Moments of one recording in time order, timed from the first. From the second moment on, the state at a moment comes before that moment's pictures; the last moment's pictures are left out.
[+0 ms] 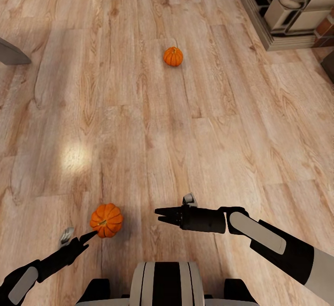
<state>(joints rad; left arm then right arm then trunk) -0.41 0.35 0.10 -0.58 0.80 0.51 -0.74 -0.78 -0.46 1.04 -1.46 -1.79 0.56 0.40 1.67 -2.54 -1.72</state>
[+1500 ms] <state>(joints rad) -0.41 0.37 0.10 -0.58 0.79 0.50 -0.84 -0.77 -0.46 1.04 -1.46 -1.79 0.56 0.40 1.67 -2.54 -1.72</state>
